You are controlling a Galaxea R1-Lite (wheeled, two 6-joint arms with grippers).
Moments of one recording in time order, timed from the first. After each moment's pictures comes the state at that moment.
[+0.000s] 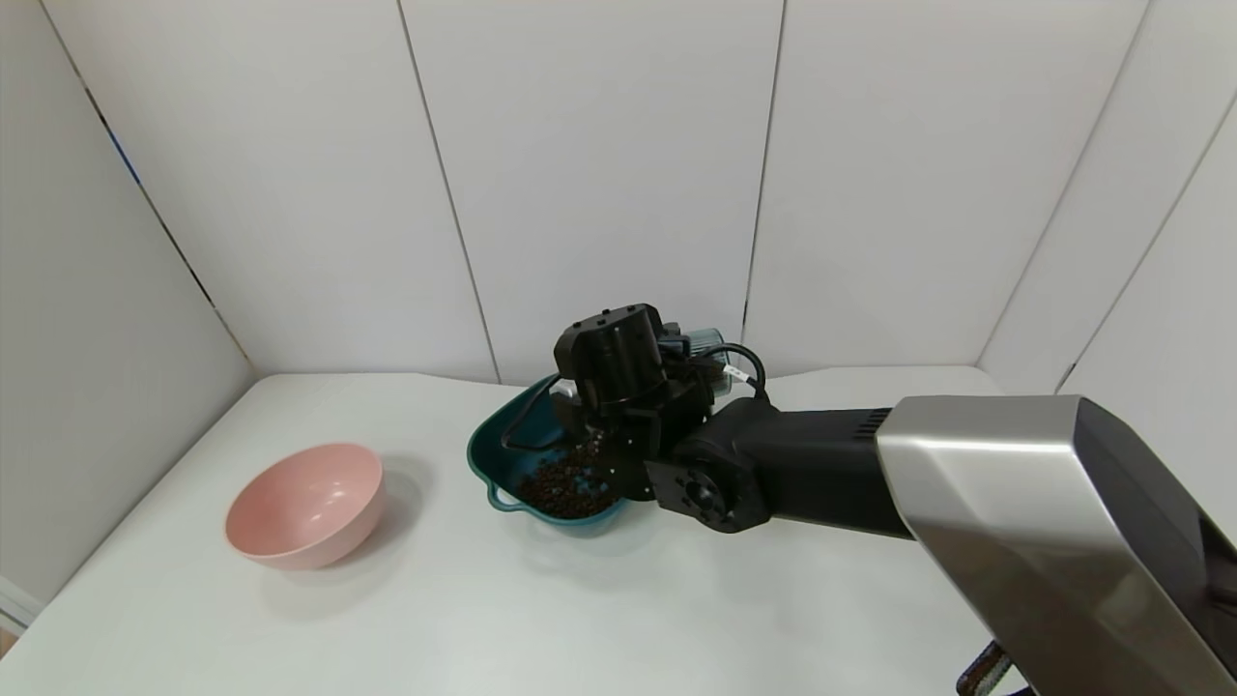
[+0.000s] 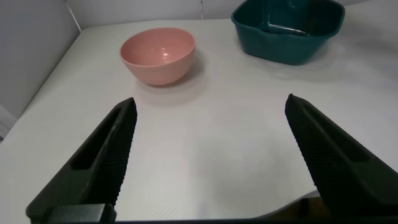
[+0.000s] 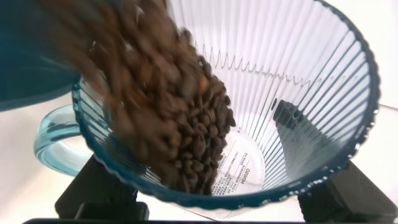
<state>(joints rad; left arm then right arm) 0.00 0.00 0.00 0.00 -0.01 0.04 0.83 2.45 -1.98 -0.11 -0.95 -1.34</state>
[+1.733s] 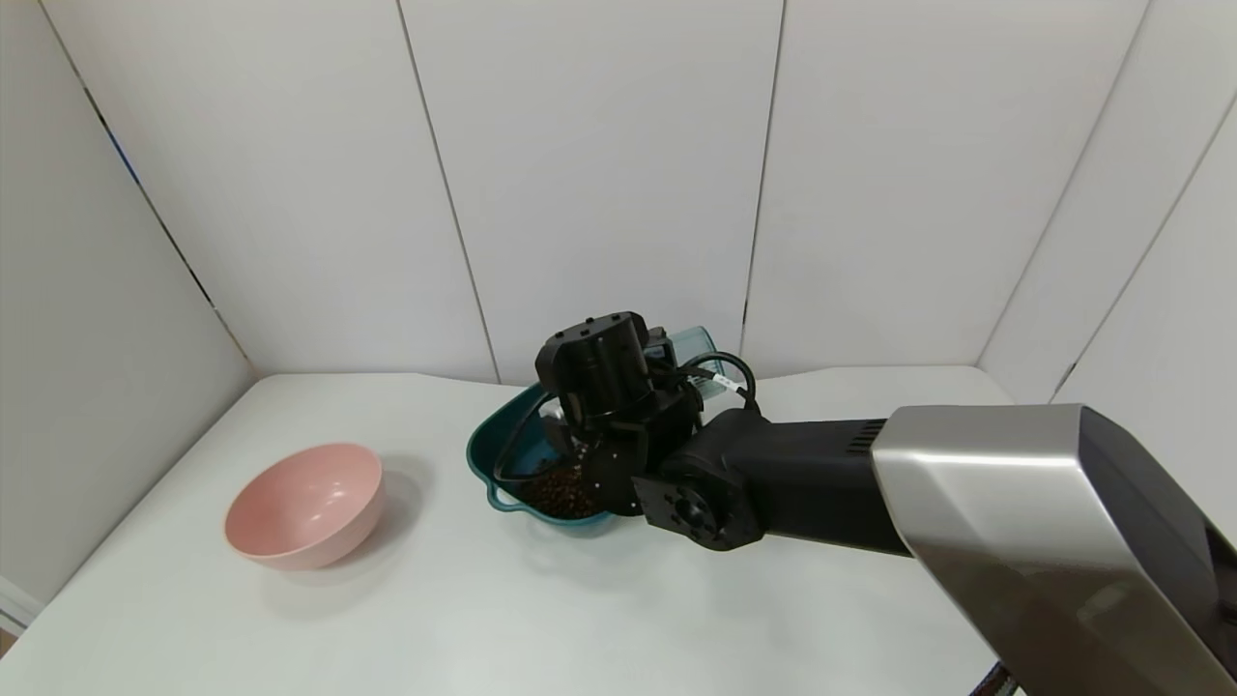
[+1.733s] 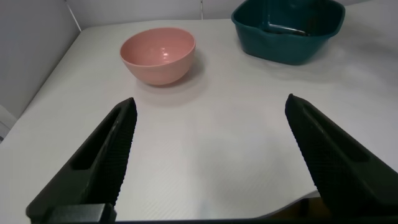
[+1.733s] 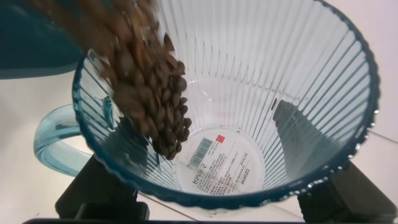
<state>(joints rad) 0.00 0.00 0.00 0.00 -0.01 0.04 0.87 2.44 -1.96 -0.13 -0.99 -1.50</state>
